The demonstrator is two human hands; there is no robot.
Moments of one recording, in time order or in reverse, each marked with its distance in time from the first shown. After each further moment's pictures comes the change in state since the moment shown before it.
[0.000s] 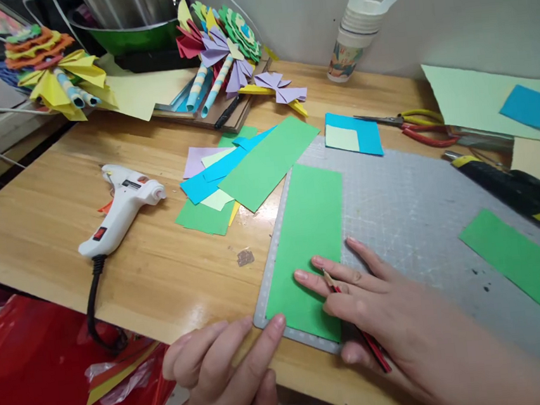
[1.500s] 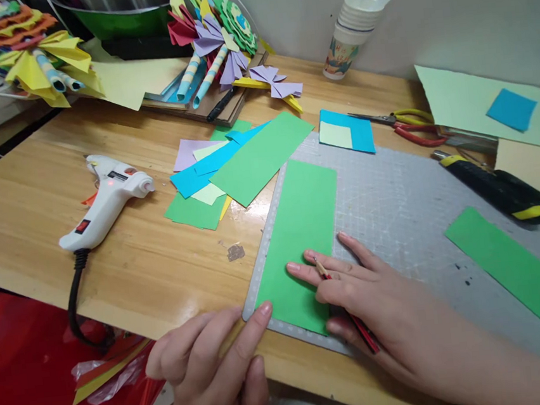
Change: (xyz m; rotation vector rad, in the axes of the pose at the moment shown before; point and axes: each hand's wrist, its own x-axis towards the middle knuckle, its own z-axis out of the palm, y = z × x) left_hand 0.001 0.004 -0.003 -0.007 -0.019 -0.081; right_hand 0.000 0.000 -0.001 0.096 0.056 0.053
